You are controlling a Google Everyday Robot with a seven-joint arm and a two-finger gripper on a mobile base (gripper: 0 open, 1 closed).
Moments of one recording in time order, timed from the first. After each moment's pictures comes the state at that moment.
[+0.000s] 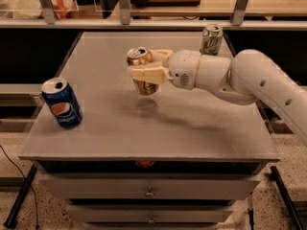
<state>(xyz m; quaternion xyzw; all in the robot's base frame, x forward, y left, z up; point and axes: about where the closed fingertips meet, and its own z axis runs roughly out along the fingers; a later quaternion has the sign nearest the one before) 0.598 0.010 0.924 -0.40 0.61 0.38 0.58</state>
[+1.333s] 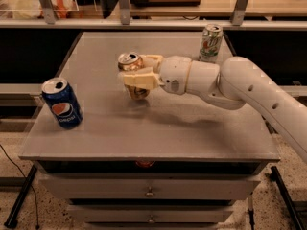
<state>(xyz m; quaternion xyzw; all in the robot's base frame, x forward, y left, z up) 0.592 0.035 0.914 -0.41 0.58 0.40 0.58</state>
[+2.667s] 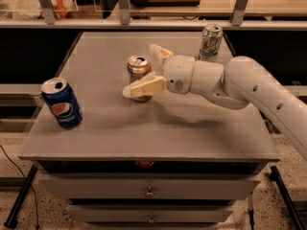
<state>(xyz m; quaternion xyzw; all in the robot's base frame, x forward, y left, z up) 0.590 0.028 0.918 -0.42 0.57 0.39 0.58</state>
